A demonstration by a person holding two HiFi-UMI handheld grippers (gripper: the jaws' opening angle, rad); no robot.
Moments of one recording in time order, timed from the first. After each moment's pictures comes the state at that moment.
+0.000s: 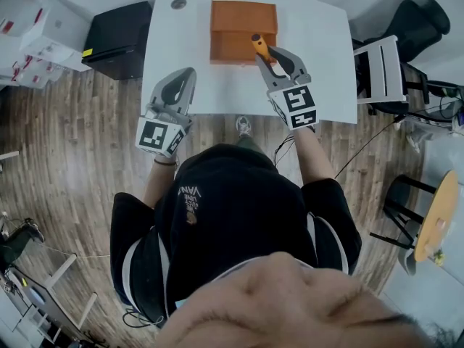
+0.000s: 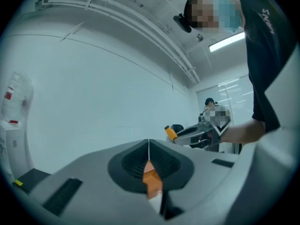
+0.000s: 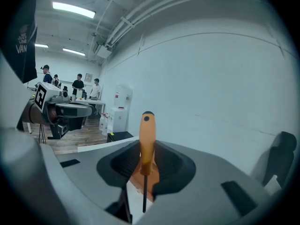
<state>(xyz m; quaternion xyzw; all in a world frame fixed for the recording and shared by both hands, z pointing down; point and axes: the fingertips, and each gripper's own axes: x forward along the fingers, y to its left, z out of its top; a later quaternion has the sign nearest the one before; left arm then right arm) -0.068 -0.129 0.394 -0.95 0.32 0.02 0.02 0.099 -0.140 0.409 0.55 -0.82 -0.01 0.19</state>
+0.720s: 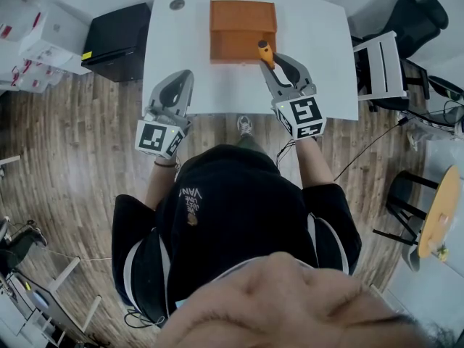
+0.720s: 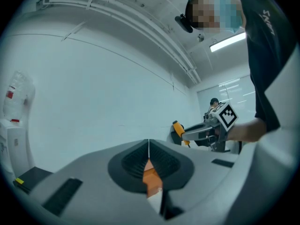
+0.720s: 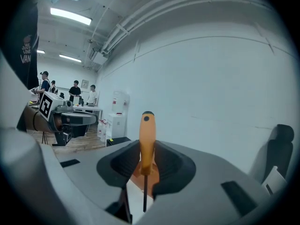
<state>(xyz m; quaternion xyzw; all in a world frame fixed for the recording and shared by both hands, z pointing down) -0.075 -0.126 0.402 -0.95 0.31 0.01 0.02 0.101 -0.112 0.400 0.57 -0.81 -0.01 0.14</state>
